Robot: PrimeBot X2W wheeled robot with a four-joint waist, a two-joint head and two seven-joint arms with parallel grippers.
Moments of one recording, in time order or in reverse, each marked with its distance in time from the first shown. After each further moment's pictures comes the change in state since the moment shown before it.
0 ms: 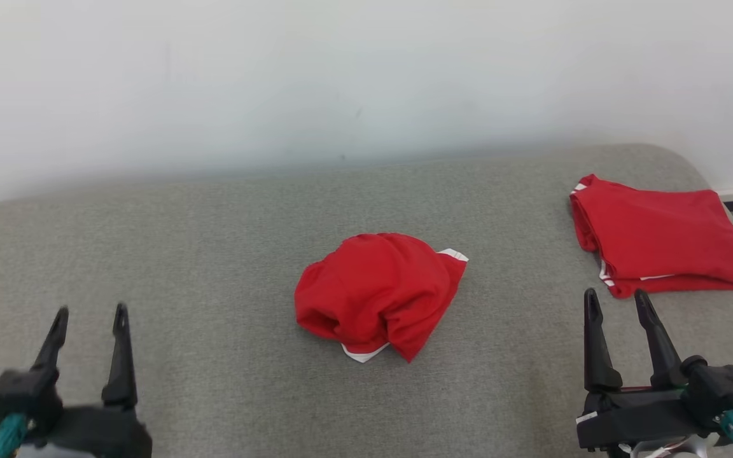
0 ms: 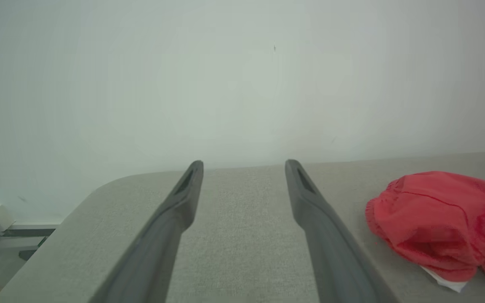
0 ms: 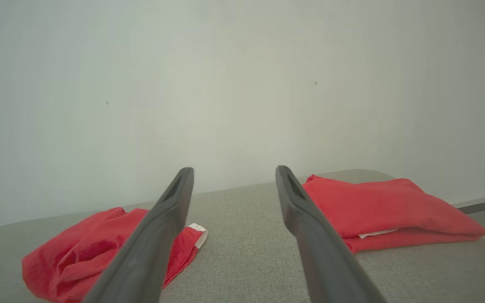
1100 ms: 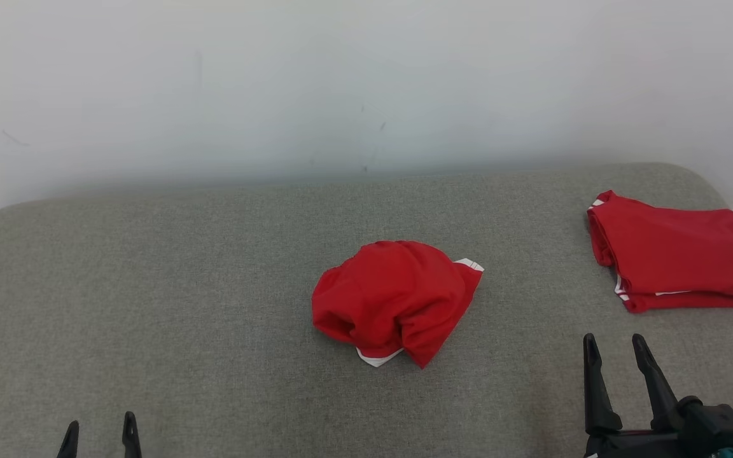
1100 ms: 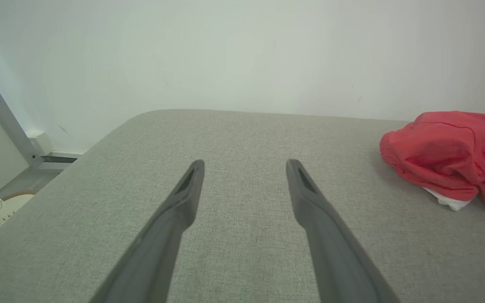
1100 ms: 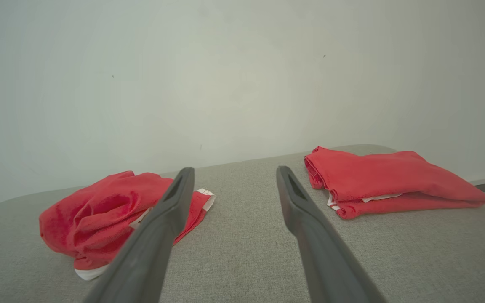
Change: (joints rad) left arm 0.313 -0.044 0.015 -0.059 -0.025 0.074 -0.112; right arm 0.102 0.000 -0.006 0.004 -0.001 0.000 0.000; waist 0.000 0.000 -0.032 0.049
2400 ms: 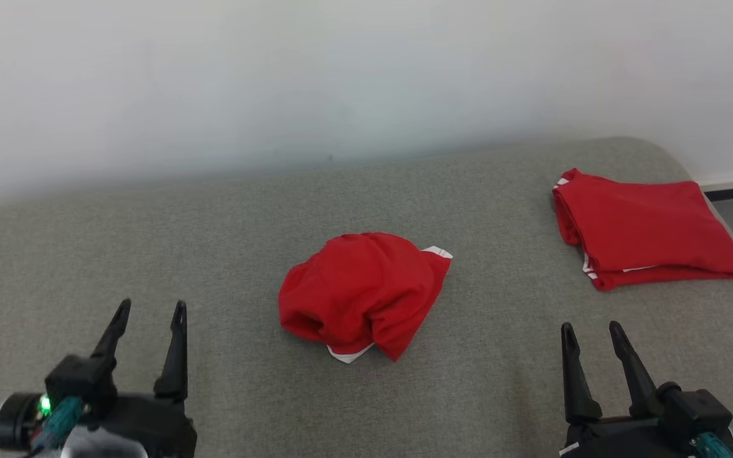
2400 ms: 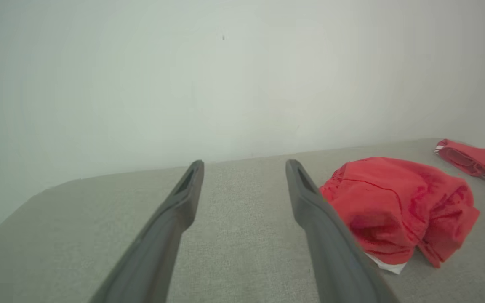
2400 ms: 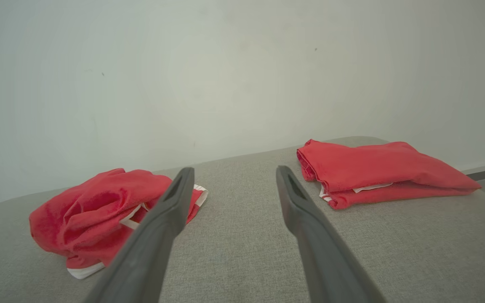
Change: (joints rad) left arm -0.329 0.008 -0.107 0.089 0.024 -0.115 0.088; right arm -0.039 0.000 0.053 0.022 0.016 0.000 0.000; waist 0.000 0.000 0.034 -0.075
